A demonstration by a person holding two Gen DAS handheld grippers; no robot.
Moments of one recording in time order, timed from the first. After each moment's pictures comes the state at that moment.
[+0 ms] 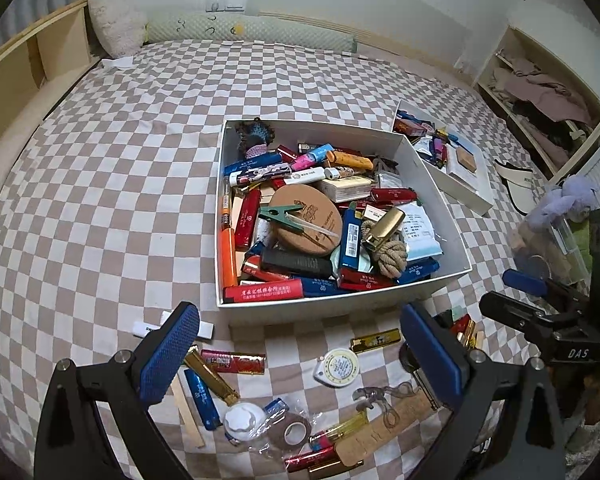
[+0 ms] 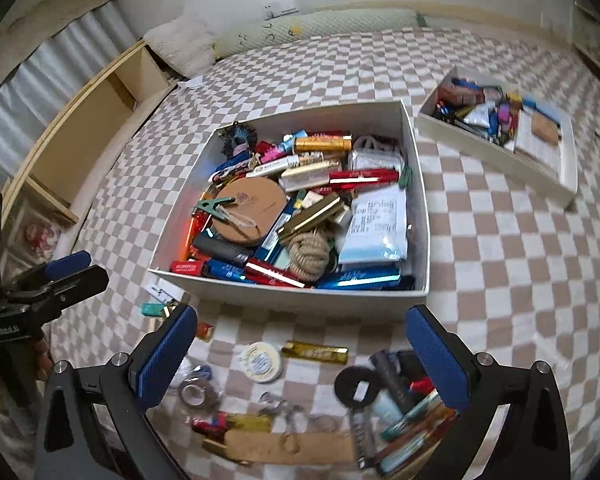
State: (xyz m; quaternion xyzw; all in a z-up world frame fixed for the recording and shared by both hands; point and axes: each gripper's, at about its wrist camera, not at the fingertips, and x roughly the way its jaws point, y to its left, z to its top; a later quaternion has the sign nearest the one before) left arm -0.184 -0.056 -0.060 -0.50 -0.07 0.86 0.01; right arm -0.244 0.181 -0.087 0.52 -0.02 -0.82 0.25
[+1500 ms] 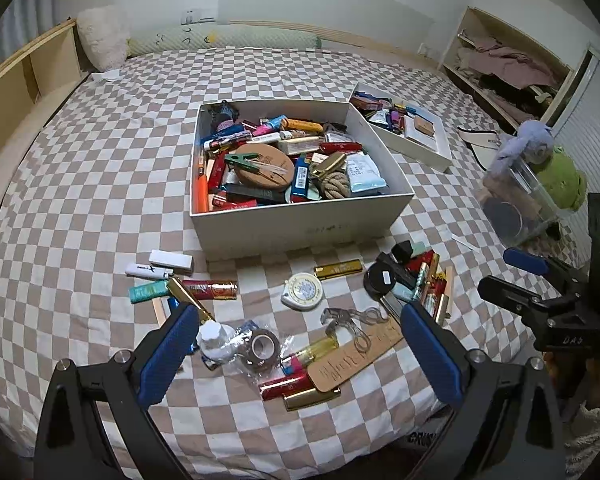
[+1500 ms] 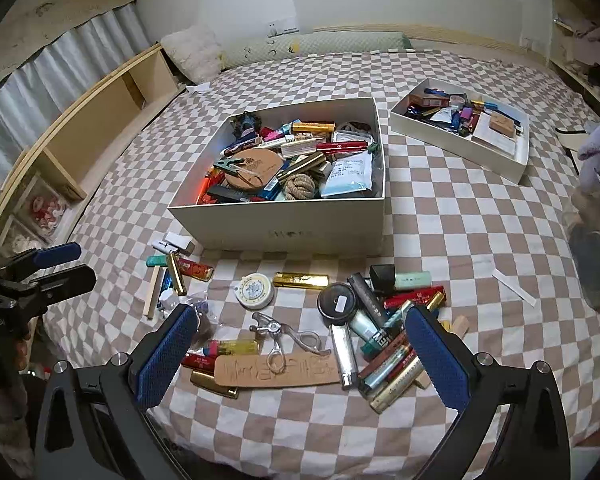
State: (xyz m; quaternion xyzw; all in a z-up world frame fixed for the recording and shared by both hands) left arm -0.072 -0.008 -0.049 -0.49 -0.04 0.87 0.05; right arm -0.134 0.231 -0.073 0.47 0.00 -0.85 0.24
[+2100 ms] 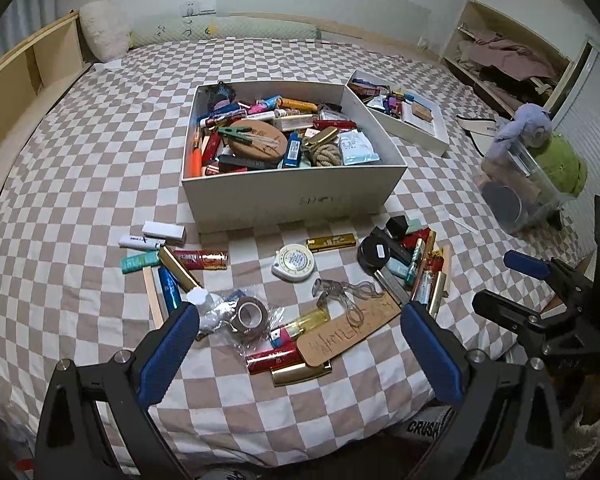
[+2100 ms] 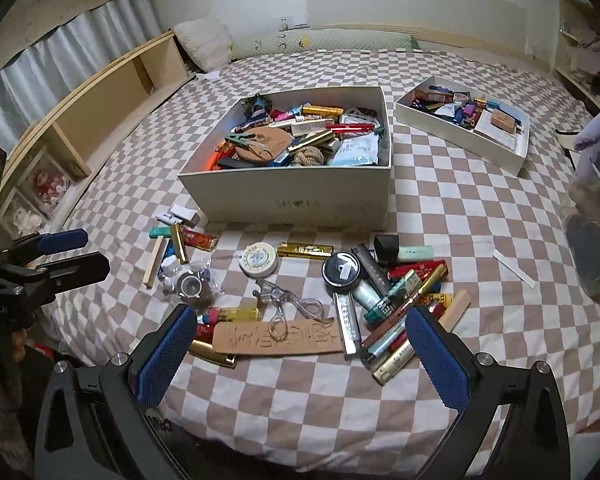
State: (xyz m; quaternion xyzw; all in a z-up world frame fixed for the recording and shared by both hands) left arm -0.044 0.007 -0.069 -0.50 -0.04 0.87 0.04; right arm -0.096 0.232 -0.087 0.47 0.03 -0.85 0.24
